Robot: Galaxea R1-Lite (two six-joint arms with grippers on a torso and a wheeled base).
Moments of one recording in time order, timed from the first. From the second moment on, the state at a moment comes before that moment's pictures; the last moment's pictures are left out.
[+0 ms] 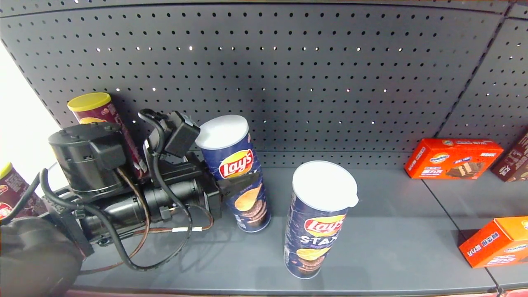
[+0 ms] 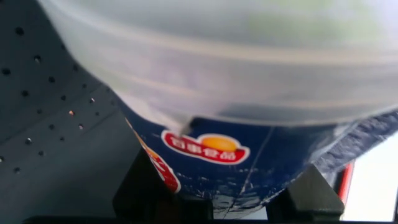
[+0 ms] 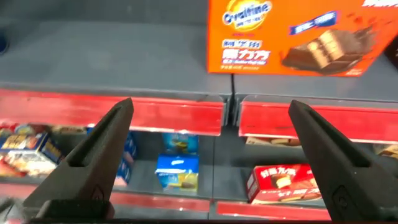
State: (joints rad) left arm -0.47 1.63 -0.67 -0.91 -0.49 0.05; right arm 0.01 0.03 0.00 0.00 0.04 -0.01
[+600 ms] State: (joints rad) left arm -0.42 1.71 -0.96 -0.75 -0.54 0.06; right arm 0.00 0.01 0.00 0.00 0.04 -0.01
